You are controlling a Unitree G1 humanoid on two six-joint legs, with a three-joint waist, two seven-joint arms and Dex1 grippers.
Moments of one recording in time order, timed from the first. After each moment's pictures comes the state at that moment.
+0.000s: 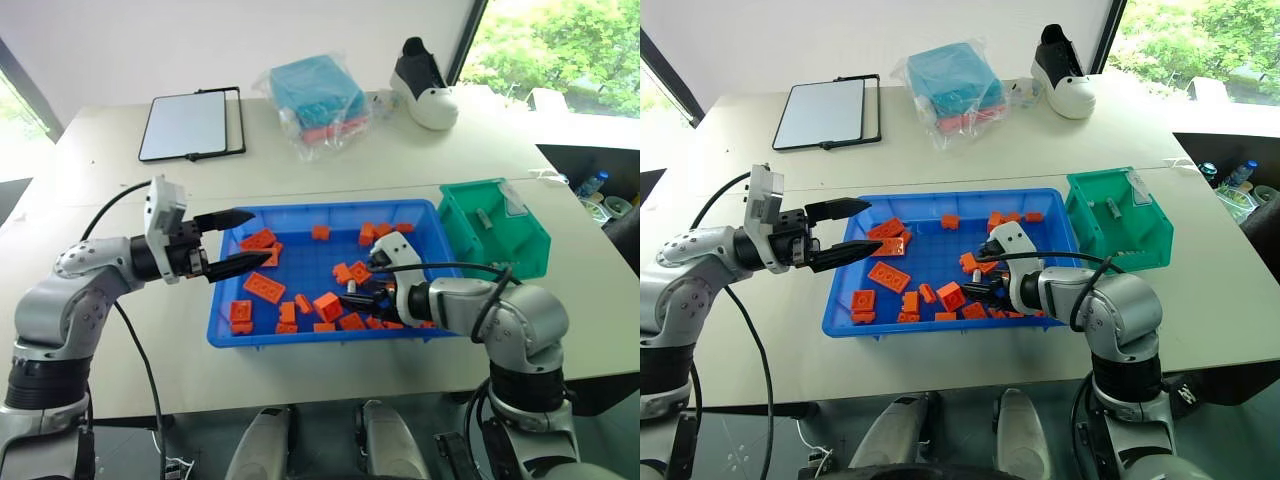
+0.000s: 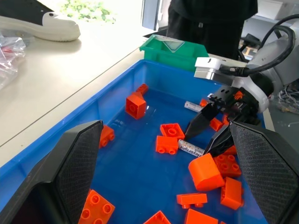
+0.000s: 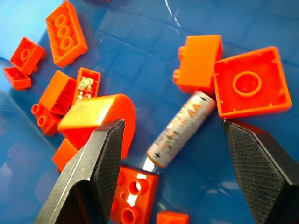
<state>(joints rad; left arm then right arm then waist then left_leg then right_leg) -0.36 0.73 0.17 -0.21 -0.71 0.59 -1.06 -0.48 -0.30 0.02 -0.45 0.52 1.54 0.38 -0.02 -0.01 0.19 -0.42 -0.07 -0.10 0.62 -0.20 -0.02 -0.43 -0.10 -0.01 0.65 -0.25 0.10</state>
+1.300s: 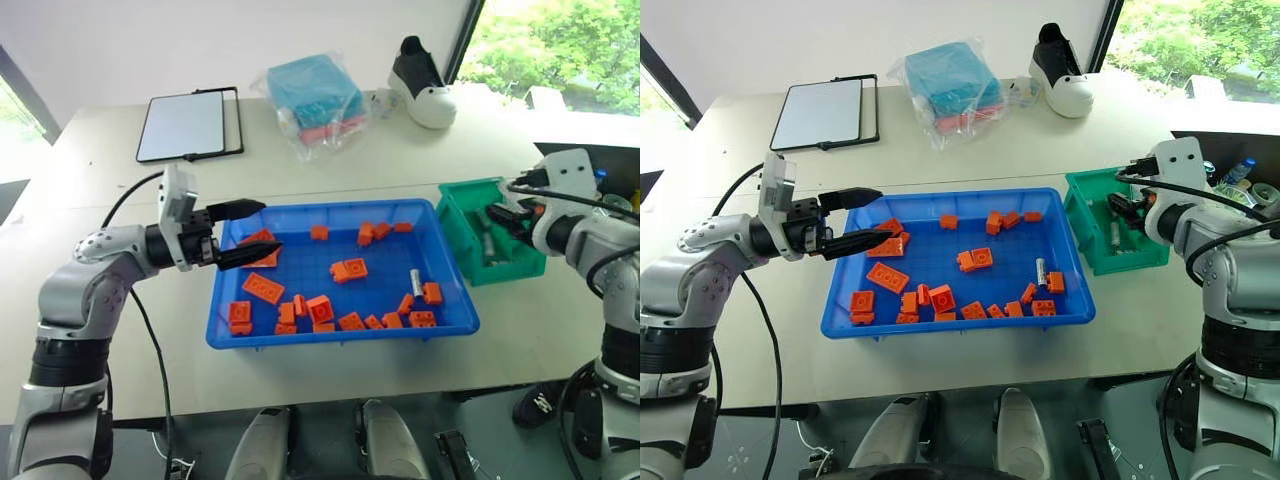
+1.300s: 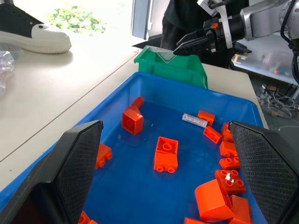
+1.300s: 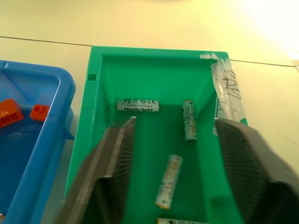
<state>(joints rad) -0.46 0.67 0.12 -0.10 -0.67 0.55 -1.11 -0.52 -0.72 -0.30 -0.29 0.36 1.21 0.35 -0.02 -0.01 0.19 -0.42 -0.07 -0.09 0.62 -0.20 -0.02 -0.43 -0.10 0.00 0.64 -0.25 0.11</state>
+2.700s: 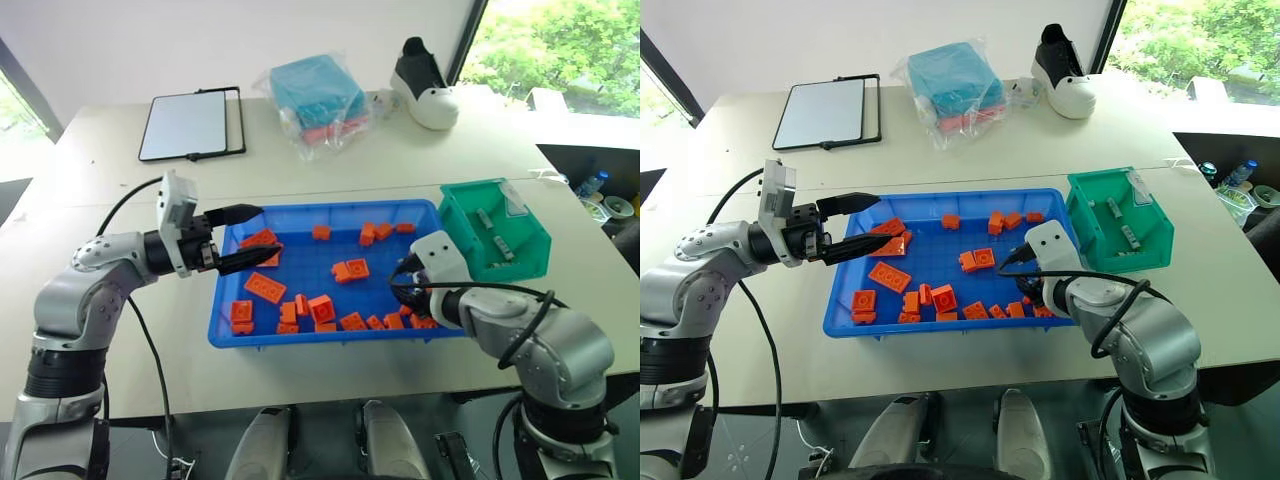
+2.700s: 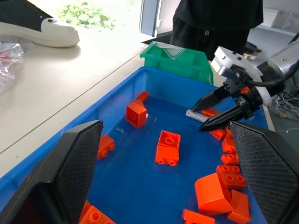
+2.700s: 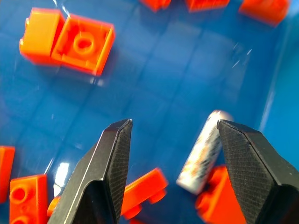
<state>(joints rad) -0.42 0.68 0.14 -0.17 -0.69 0.58 -1.05 -0.36 -0.44 -0.02 -0.72 0.46 1.61 0.05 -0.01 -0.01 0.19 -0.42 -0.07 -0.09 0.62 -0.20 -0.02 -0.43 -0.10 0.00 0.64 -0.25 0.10</state>
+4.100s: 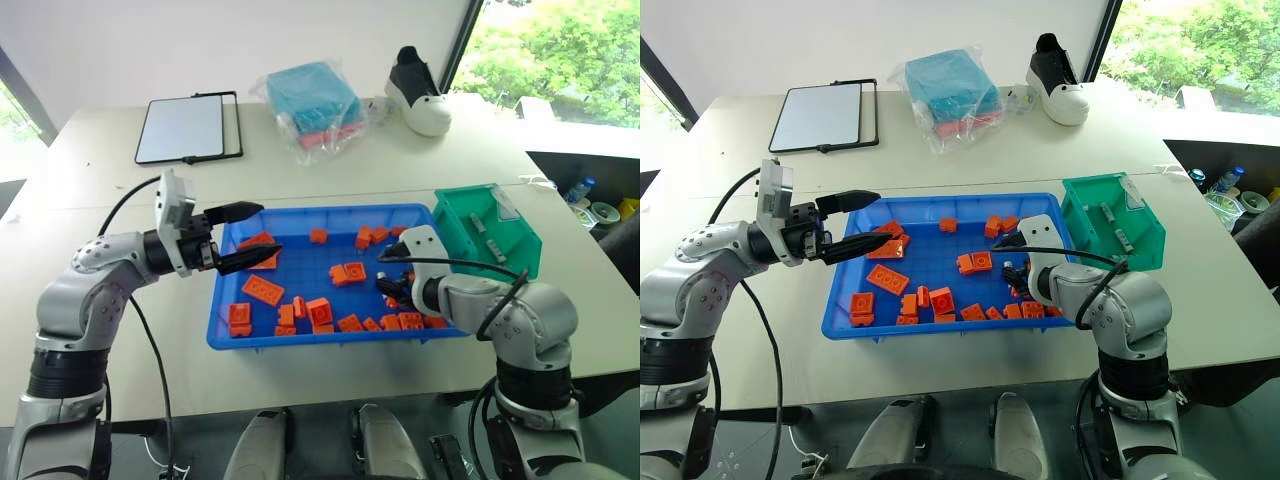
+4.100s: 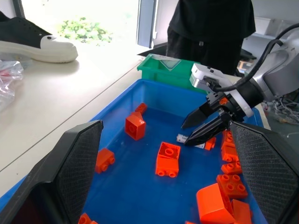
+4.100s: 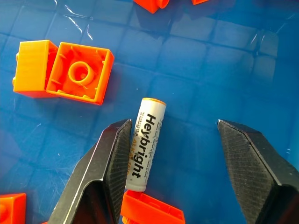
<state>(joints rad) -0.41 0.67 0.14 -0.16 -0.69 0.53 -1.06 -0.46 -0.32 -0.05 -0.47 0.57 1.59 -0.06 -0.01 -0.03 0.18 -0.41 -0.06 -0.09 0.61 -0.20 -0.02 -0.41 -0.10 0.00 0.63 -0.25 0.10</state>
